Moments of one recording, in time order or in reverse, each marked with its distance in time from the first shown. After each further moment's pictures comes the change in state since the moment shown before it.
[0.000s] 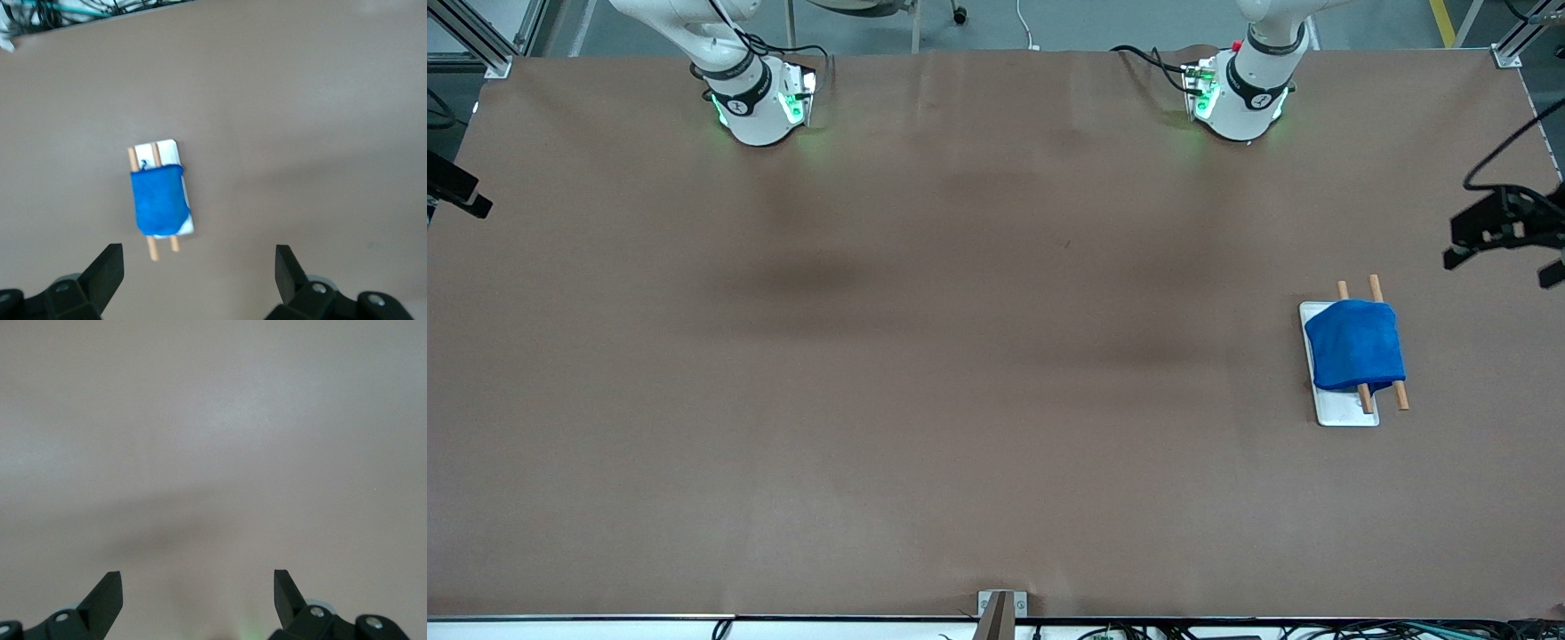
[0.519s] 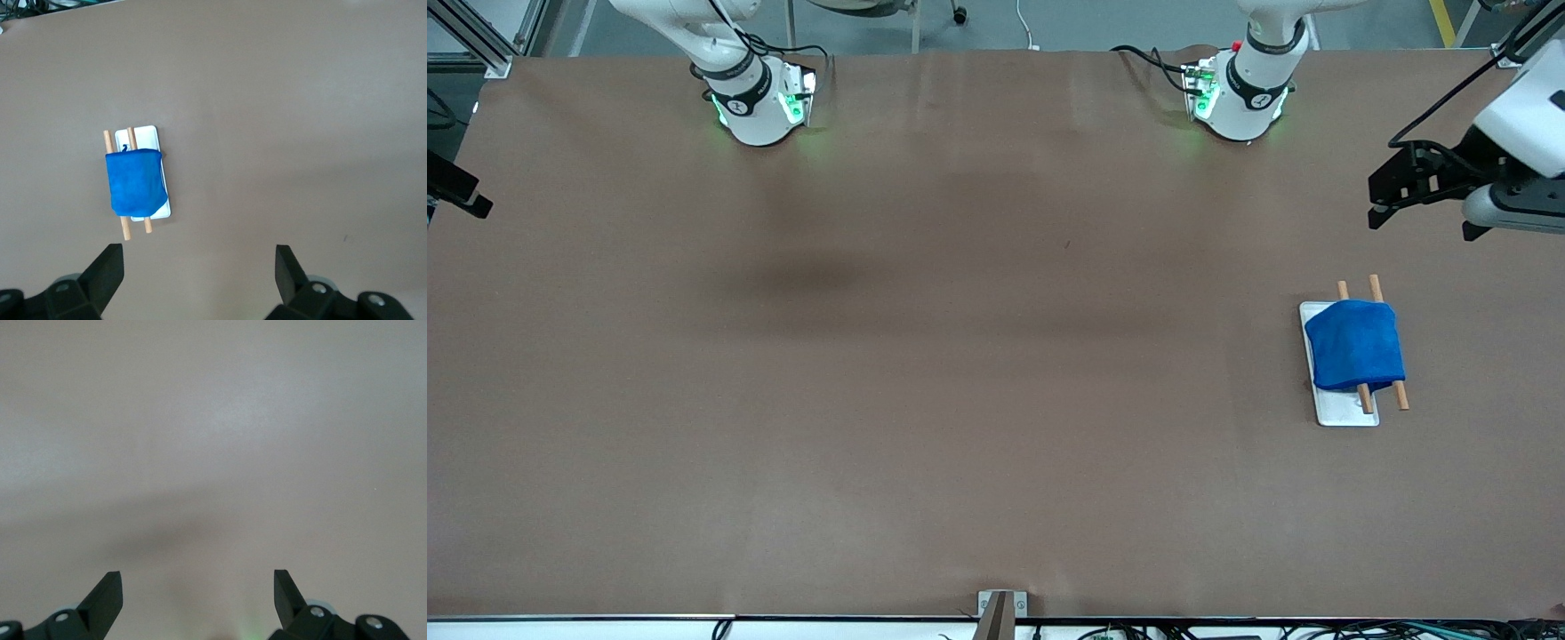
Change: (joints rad) left arm -0.281 -0.081 0.205 -0.068 0.000 -0.020 -0.084; right arm 0.000 0.000 -0.001 0.000 0.000 -0.001 0.000
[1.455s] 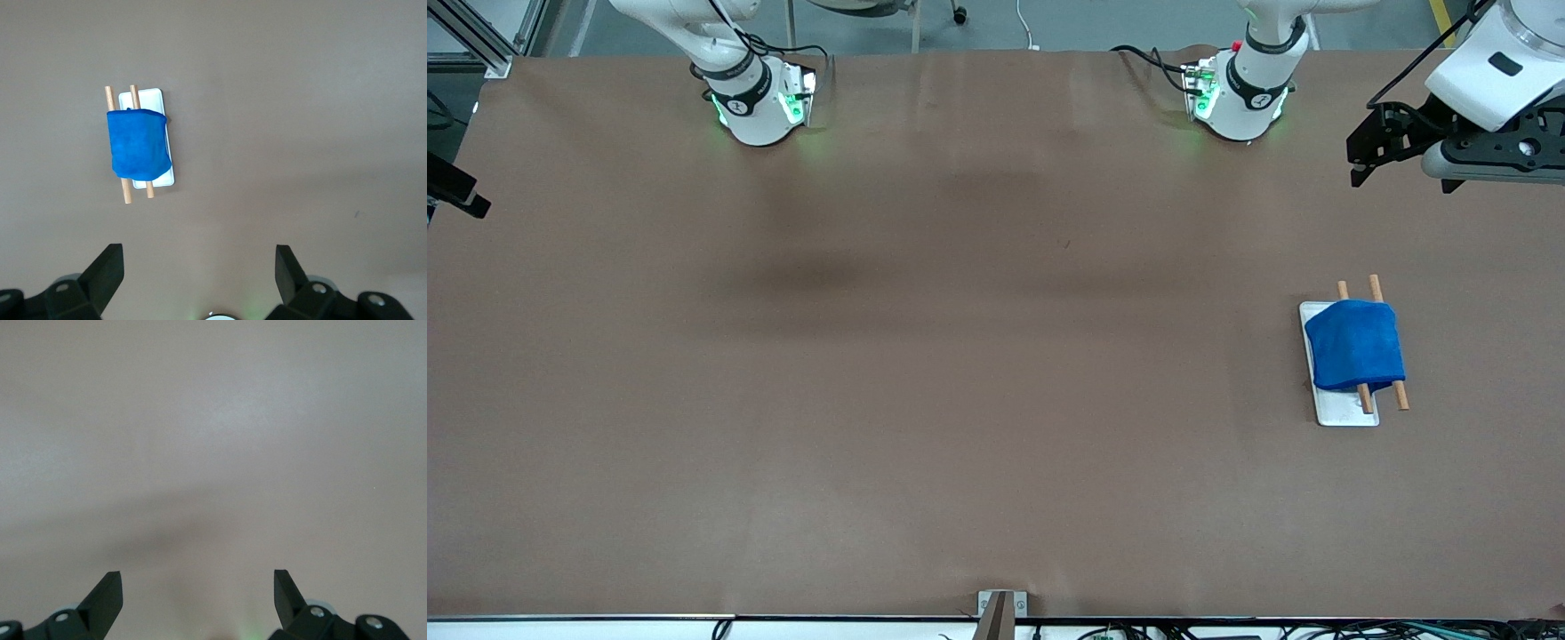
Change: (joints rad) left arm -0.015 -0.200 0.054 -0.277 -0.048 0.055 -0.018; right arm -0.001 0.000 -0.006 0.000 0.000 -0.001 0.000
